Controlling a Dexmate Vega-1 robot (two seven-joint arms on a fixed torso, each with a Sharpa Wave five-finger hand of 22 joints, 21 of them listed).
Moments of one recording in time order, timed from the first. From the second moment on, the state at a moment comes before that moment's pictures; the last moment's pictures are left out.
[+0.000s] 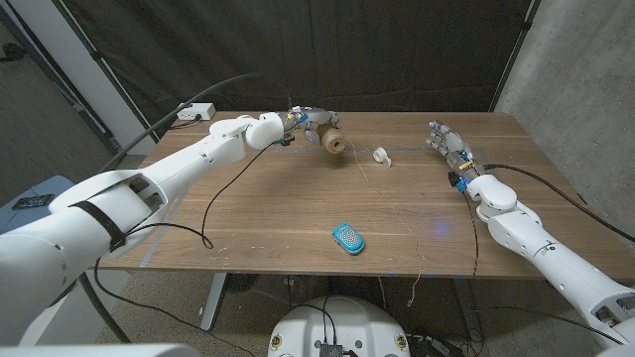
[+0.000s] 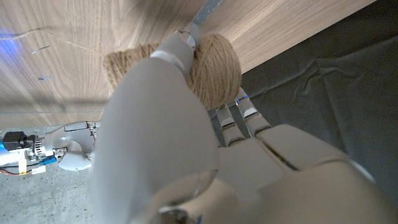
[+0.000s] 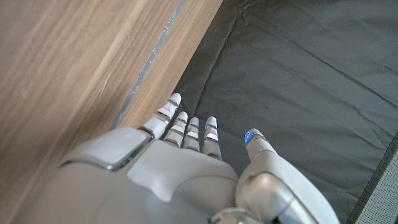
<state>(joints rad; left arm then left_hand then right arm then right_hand) 0.18 0.53 0.93 -1.11 0.54 -0.35 -0.10 1.56 0.01 0.38 -0.16 0.31 0.47 -0.03 0.69 0.39 0.23 -0.10 0.92 0.81 0.27 -0.01 0.71 0.56 0.20 0.09 0.41 0.25 -0.84 -0.64 -0.35 -1.29 0.52 0.30 -0.03 0.16 0.14 0.42 0.01 0.19 0.13 -0.03 0.20 0.19 0.02 0.02 0.20 0.19 0.01 -0.02 0.21 0.20 0.25 -0.04 0.19 0.17</state>
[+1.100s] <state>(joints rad) 0.13 0.52 0.91 -1.19 0.44 -0.24 -0.34 1.56 0.01 0.38 -0.16 0.31 0.45 -0.01 0.69 0.38 0.23 -0.11 0.90 0.81 0.27 -0.01 0.71 0.56 0.18 0.09 0.41 0.25 -0.79 -0.63 -0.40 -1.28 0.45 0.30 -0.01 0.19 0.14 0.43 -0.01 0.19 0.14 -0.04 0.20 0.19 0.04 0.02 0.20 0.19 0.01 -0.02 0.21 0.20 0.26 -0.04 0.19 0.17</state>
